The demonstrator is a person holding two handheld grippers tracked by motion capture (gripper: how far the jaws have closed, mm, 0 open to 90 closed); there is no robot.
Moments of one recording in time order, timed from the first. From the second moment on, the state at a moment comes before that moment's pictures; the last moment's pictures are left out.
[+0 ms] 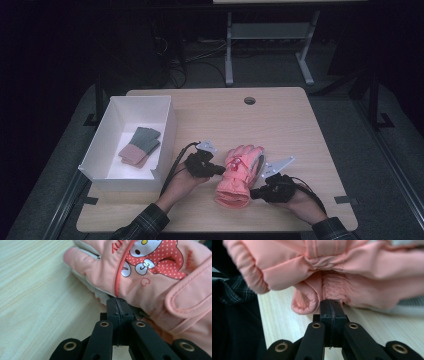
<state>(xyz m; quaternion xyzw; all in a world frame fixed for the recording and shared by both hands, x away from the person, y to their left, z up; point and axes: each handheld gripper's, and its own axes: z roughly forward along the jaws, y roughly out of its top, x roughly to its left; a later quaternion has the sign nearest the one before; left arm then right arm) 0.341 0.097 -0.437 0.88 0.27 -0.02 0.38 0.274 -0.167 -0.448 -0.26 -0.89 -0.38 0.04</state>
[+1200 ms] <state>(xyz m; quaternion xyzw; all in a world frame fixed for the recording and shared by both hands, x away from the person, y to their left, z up) 0.342 0.108 -0.433 0.88 0.29 -0.01 0.38 0.312 -0.161 -0.406 -0.31 -0.86 -0.40 -0.05</state>
